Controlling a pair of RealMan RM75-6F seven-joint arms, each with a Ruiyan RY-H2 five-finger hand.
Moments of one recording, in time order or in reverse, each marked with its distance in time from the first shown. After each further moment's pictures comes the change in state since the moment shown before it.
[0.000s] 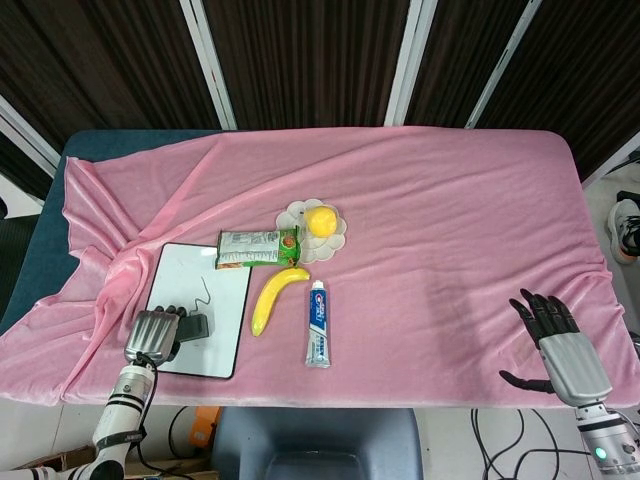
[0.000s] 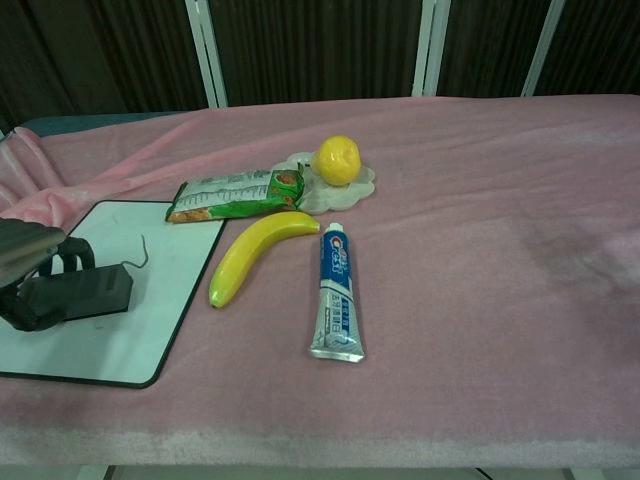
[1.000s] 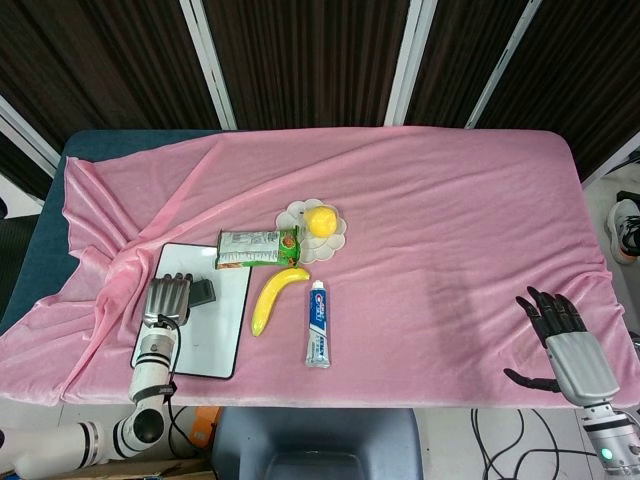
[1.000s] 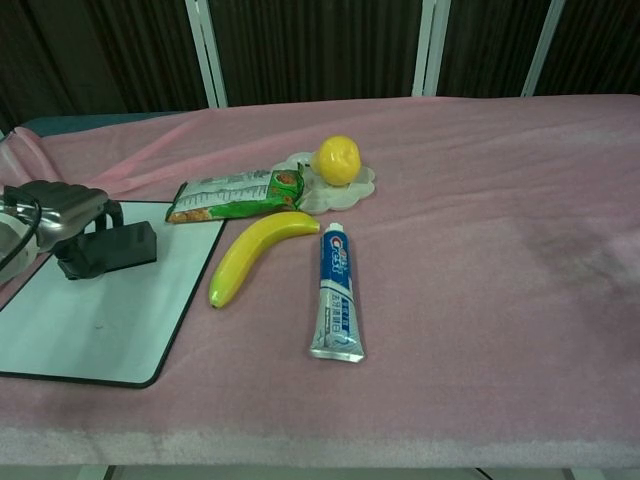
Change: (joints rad) left arm -0.170 -0.154 -0.140 0.233 -0.252 -0.033 0.103; right arm -0.006 0.014 0.004 -0.001 0.004 0.016 0.021
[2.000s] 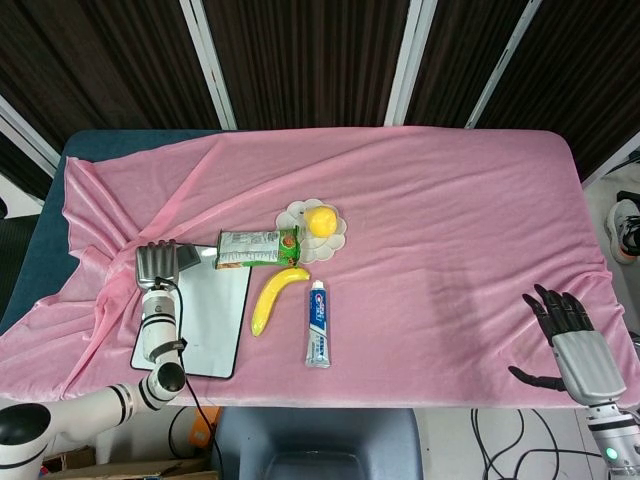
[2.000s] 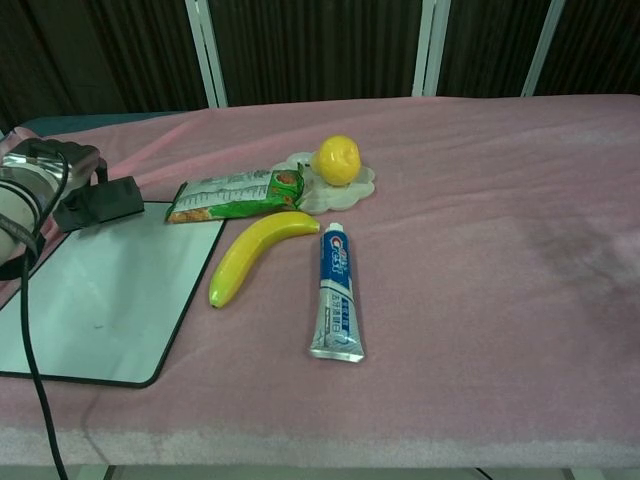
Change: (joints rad) left arm -0.134 -0.114 -0.127 0.338 -0.128 -0.008 0.045; right arm -0.005 0.006 0.008 -0.002 0.014 0.004 0.001
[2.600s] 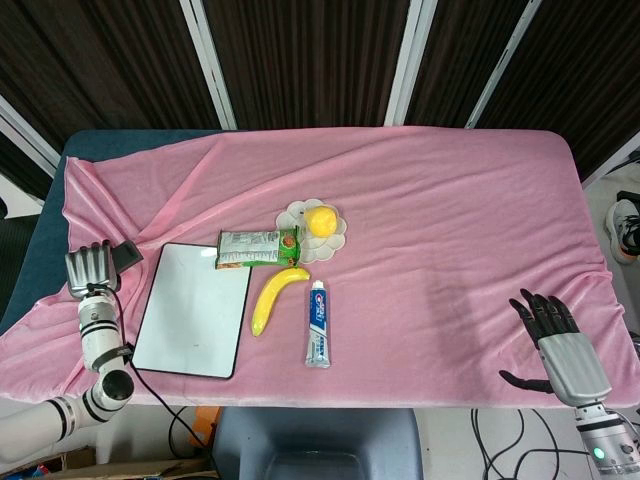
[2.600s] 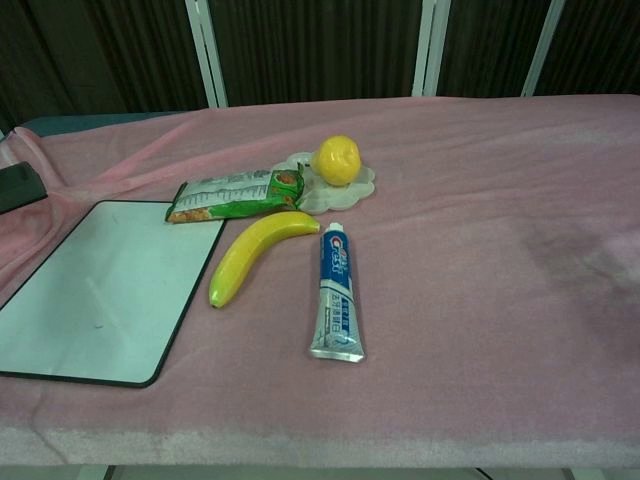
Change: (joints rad) left arm 0.154 0.215 0.012 -0.123 -0.013 0.001 -0.135; right arm 0.010 -0.025 -0.010 -0.008 -0.010 -0.027 -0.056
